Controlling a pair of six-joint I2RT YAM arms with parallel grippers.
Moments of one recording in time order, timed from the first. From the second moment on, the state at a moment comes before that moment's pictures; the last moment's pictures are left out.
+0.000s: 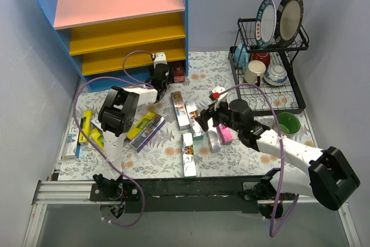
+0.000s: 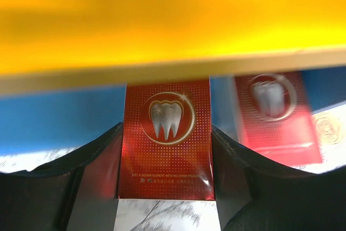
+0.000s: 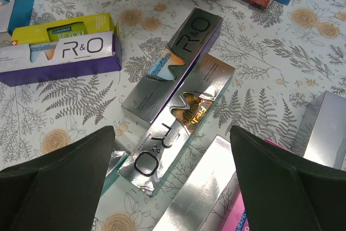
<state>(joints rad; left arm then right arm) -0.42 2.16 1.35 0.42 -0.41 -0.27 0.71 1.18 0.57 0.31 -0.16 0.05</state>
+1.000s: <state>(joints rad) -0.41 2.03 1.23 0.53 -0.28 -0.37 0.71 1.18 0.57 0.31 -0.15 0.04</state>
